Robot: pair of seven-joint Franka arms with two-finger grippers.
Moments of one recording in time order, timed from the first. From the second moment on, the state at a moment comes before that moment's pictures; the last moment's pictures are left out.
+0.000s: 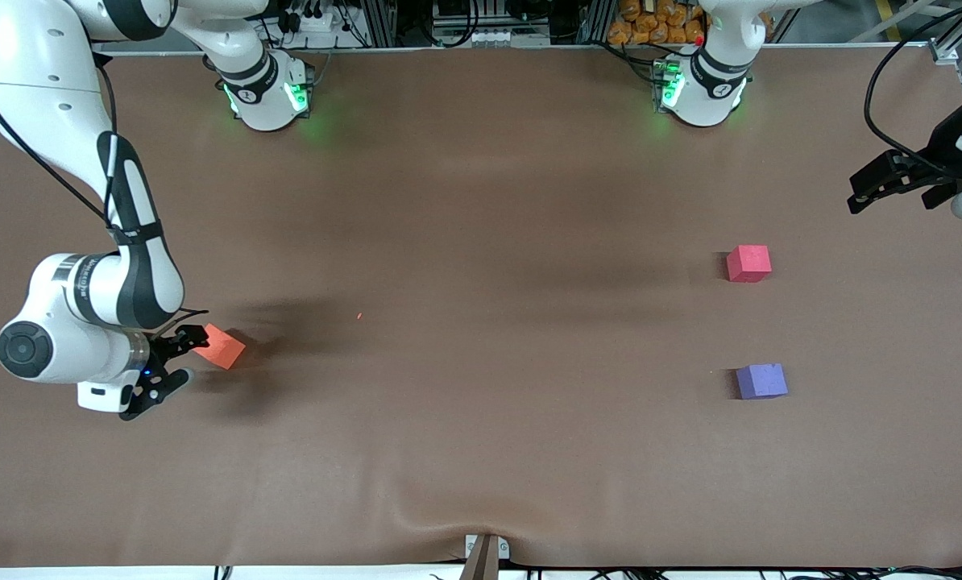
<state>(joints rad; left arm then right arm) 0.11 -0.06 -0.15 -1.62 0.01 1.59 -0.09 0.03 0.64 -0.10 -1.57 0.03 2.02 -0.71</state>
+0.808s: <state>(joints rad) 0.10 -0.06 -0.15 -1.62 0.01 1.59 -0.06 0.07 0.66 -0.10 -1.62 0.03 2.01 -0.78</state>
